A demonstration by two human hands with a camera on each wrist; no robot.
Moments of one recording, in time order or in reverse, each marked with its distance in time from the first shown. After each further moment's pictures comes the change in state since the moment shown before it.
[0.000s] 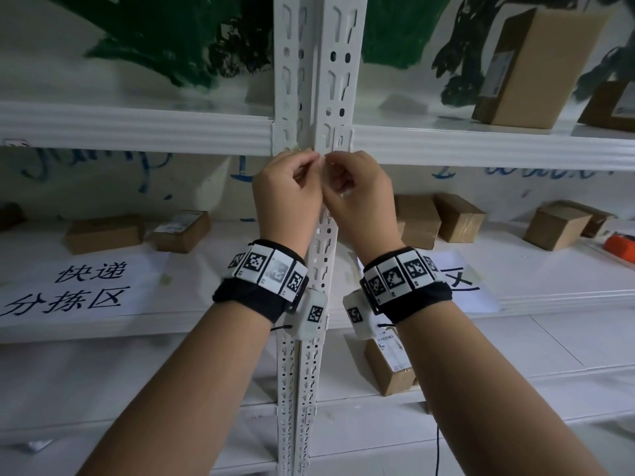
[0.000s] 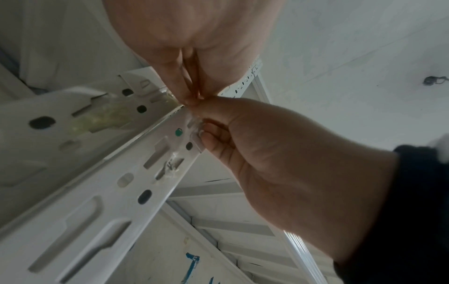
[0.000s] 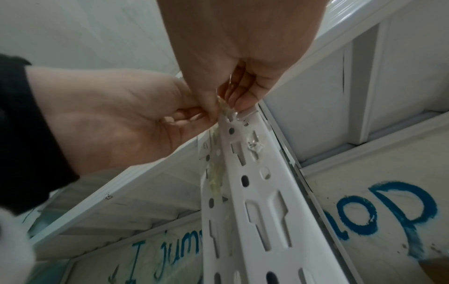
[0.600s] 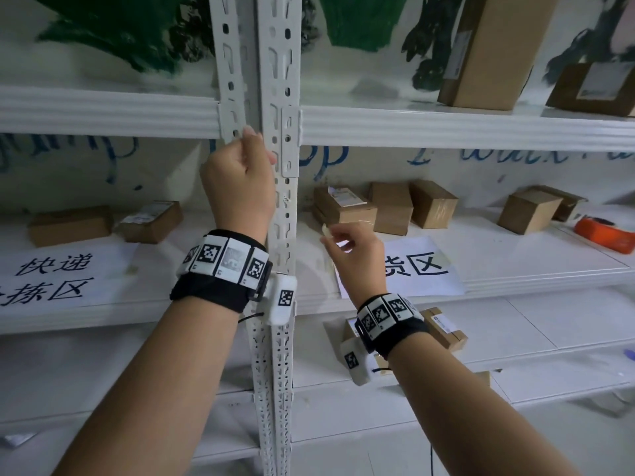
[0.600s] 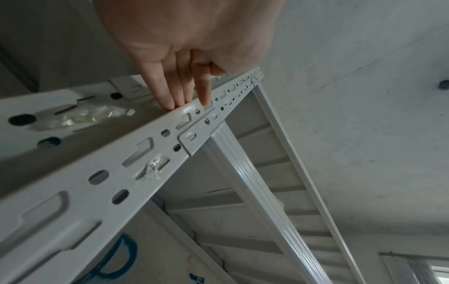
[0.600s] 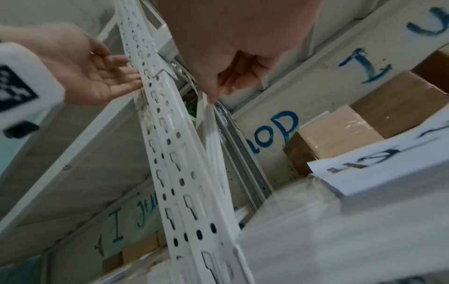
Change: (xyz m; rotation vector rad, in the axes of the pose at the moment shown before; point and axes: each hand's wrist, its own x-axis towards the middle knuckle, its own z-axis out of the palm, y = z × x) left_hand -0.012 0.017 0.012 0.053 0.079 -0.208; right_hand -0.111 0.088 -0.041 0.018 -0.083 0.398
